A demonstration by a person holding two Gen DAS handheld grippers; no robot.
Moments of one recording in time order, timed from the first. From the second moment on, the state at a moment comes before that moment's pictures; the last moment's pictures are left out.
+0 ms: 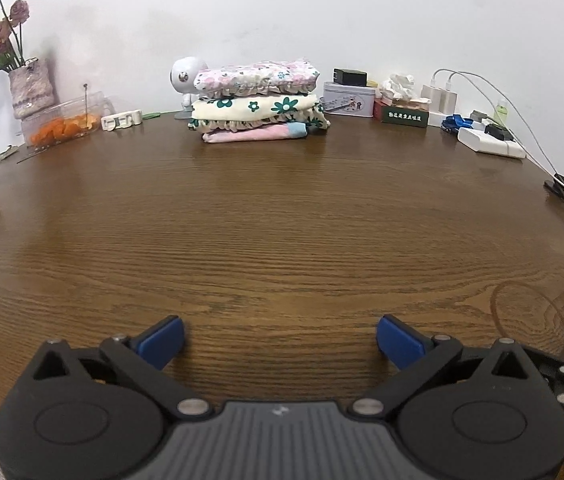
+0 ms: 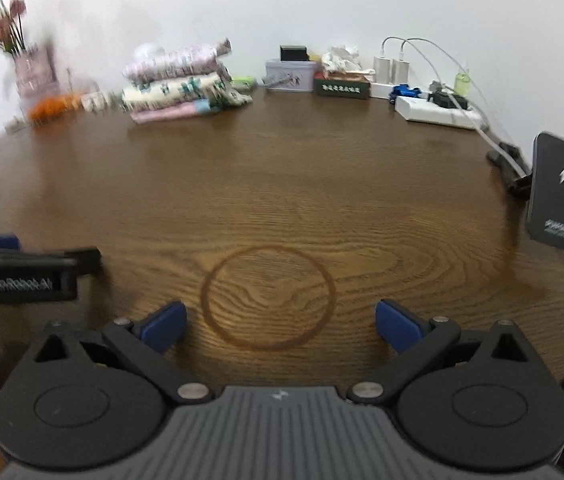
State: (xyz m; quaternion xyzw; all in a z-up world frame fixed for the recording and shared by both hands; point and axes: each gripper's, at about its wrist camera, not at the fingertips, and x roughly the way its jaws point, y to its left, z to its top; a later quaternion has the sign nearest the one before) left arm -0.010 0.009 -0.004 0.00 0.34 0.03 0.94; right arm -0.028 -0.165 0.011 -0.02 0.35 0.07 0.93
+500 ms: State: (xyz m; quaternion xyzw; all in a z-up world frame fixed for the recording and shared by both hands) left arm -0.014 0.005 -0.001 0.00 0.34 0.03 0.94; right arm -0.013 -0.162 0.008 0.01 0.35 0.01 0.94
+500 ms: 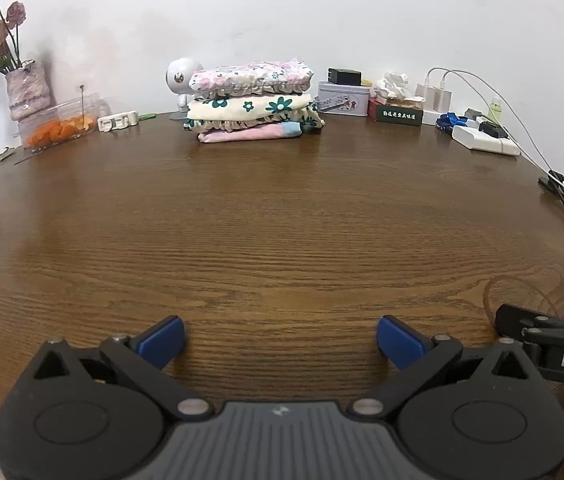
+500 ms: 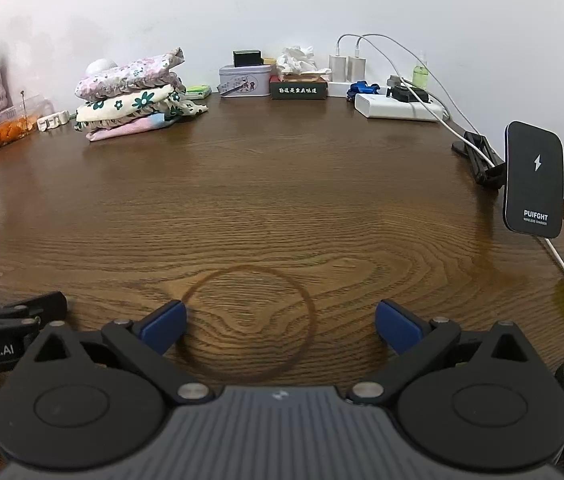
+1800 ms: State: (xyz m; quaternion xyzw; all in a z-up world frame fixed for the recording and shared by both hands) left arm -0.014 0.003 0.002 0.00 0.34 0.03 0.94; right arm -0.015 -0.156 0.009 0.00 0.35 0.03 0.94
